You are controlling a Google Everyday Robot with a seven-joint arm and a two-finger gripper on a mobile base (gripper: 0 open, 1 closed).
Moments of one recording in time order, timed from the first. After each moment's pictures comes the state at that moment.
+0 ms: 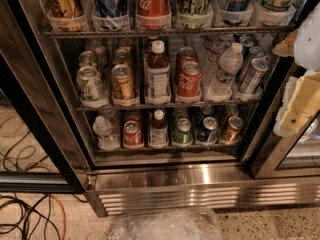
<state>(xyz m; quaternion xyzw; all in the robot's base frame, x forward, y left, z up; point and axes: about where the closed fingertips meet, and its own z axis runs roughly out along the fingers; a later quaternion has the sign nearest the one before) 0.438 -0.217 0.976 -0.60 0.78 -0.03 0.16</state>
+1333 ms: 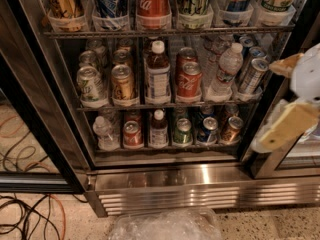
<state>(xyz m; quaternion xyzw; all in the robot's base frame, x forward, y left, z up) 0.429 -0.197 0.949 -0.55 0.79 0.02 0.27</state>
